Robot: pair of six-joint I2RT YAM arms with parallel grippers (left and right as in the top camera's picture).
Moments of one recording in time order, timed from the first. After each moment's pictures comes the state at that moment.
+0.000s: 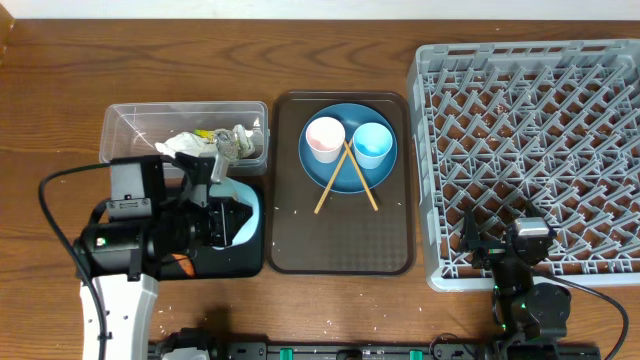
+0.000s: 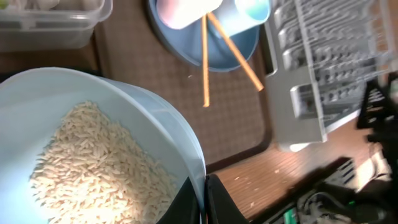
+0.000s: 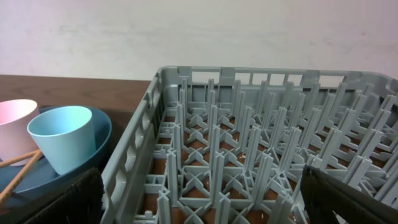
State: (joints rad) left arm 0.10 1.01 0.98 -1.08 0.68 0.02; right arm 0.03 0.01 0.01 -0.07 -0.03 0.00
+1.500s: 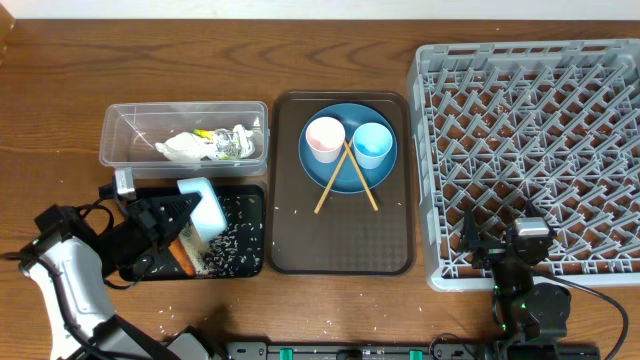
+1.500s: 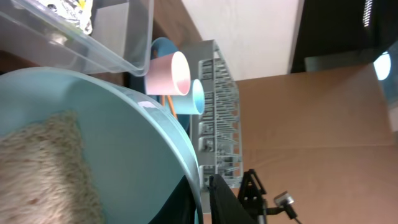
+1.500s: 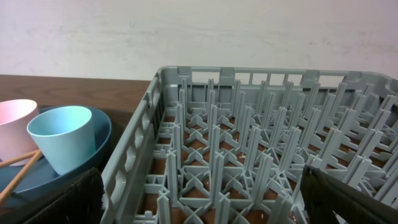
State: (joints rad) left arm 0.74 1.34 0.79 -1.14 1.36 0.31; right arm 0.03 0.01 0.01 -0.07 -0.03 0.00
